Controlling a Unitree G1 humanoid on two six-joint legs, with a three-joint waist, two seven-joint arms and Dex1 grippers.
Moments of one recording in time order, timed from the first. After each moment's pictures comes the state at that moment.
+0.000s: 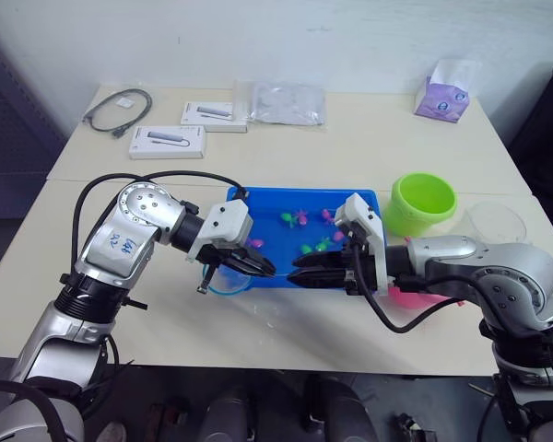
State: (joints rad) left arm -0.76 0.68 -0.28 -0.02 -0.30 0.35 -1.42; right arm -0.59 -0.65 0.08 -0.47 1.01 1.21 0.61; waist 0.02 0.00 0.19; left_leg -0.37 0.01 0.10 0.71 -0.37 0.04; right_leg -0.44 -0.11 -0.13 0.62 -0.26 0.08
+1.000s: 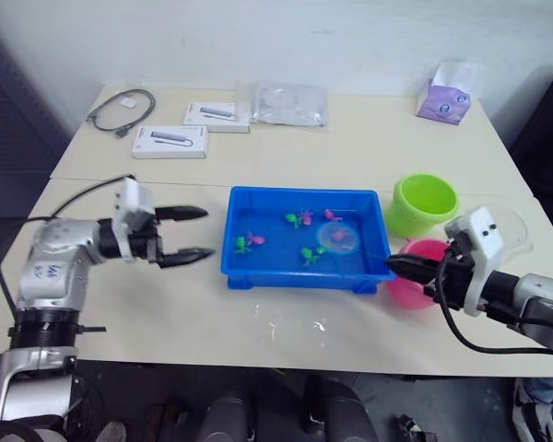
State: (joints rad) left arm -0.49 0.69 0.11 0.16 -0.44 0.26 -1.28; right arm -0.15 -0.83 -0.45 -0.64 1.07 1.23 0.33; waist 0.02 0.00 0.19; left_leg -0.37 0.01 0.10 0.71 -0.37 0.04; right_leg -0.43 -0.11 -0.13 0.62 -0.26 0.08
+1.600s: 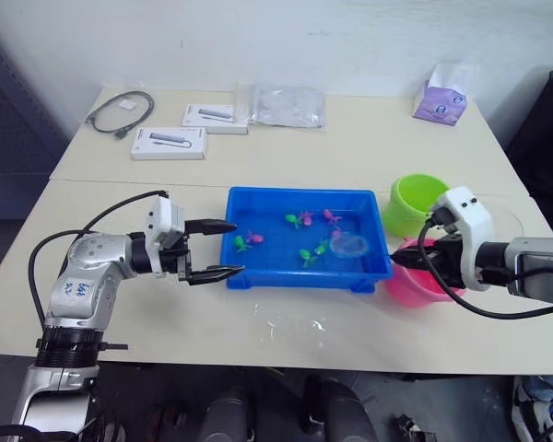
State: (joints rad) left arm -0.40 0.61 0.07 0.01 -0.45 0.27 -1.19; right arm -0.53 -0.95 -0.24 -0.38 1.25 1.60 0.09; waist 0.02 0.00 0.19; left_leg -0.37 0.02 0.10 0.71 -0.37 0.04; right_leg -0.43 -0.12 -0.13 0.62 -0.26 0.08
